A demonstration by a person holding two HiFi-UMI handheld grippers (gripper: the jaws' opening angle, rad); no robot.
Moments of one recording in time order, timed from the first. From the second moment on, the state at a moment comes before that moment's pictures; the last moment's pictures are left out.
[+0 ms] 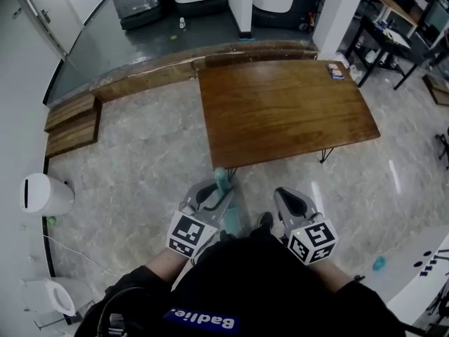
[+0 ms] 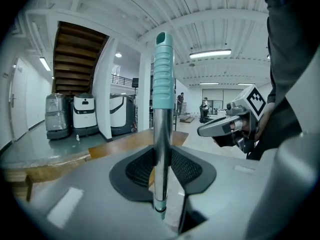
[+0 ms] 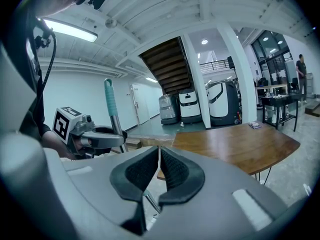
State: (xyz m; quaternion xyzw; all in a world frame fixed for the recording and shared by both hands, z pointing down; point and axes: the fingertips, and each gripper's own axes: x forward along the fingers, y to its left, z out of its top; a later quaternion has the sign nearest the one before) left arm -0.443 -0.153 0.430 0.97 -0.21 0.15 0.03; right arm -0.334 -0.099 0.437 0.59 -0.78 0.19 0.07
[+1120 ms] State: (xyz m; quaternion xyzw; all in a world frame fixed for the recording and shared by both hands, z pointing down) left arm -0.409 -0.102 0.424 0.98 -0.12 0.12 0.02; right arm -0.326 -0.054 0.443 0.64 -0.74 0.19 0.07
